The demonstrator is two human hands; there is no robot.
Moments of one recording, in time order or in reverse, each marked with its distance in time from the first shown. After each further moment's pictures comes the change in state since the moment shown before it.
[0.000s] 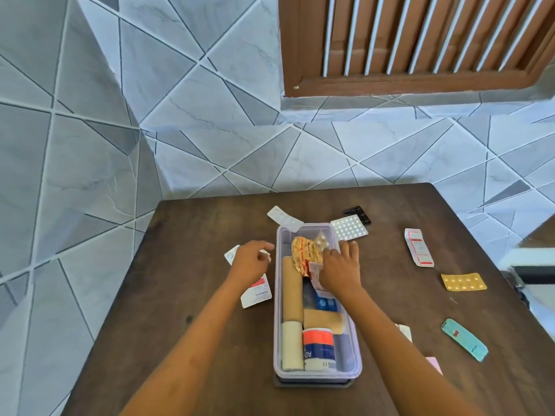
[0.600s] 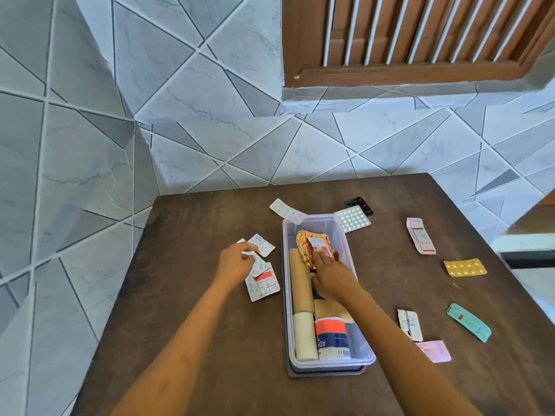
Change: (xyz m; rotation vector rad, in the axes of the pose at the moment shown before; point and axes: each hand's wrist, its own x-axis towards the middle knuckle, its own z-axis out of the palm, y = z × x) left_hand 0.004 -0.060 -0.012 -0.060 0.018 -0.093; right_hand -0.018 -0.024 0.017 0.190 -0.269 -0.110
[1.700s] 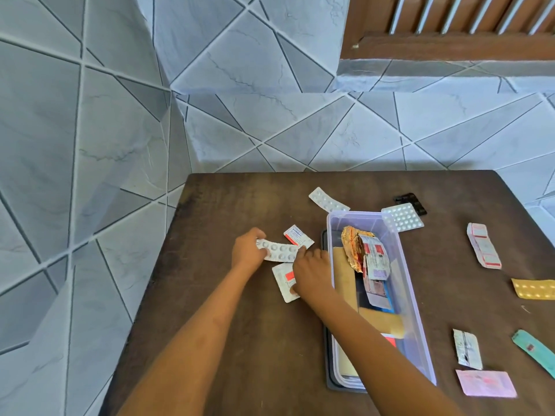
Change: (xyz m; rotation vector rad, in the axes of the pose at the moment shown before) left_hand 0.044 -0.060 -0.016 0.045 0.049 -0.177; right_hand 0.055 -0.124 0.019 -0.311 0.043 -0.011
